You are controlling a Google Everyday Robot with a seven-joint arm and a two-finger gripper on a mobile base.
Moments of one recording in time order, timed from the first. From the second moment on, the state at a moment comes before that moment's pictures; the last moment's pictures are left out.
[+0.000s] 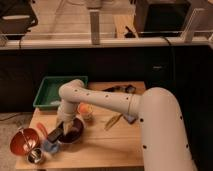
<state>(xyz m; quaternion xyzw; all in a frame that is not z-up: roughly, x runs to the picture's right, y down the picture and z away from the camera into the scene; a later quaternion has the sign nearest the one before) -0.232 0.209 0.772 -0.36 -0.37 -0.34 0.79</state>
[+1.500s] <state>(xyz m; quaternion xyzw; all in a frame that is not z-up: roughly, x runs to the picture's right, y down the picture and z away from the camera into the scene) -0.180 0.218 0.776 -0.39 -0.36 -0.30 0.79</state>
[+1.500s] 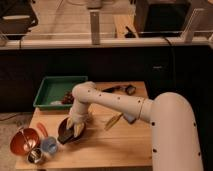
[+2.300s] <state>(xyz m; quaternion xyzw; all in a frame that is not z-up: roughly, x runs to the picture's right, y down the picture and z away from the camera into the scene) -0.194 0.185 0.799 -0.37 -0.34 -0.32 0.80</state>
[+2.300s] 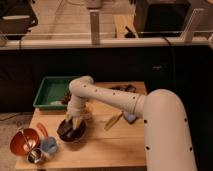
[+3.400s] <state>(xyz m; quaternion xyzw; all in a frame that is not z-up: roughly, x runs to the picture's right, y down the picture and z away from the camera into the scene) -0.226 0.213 0.772 -0.38 -0.41 -0.36 0.75</state>
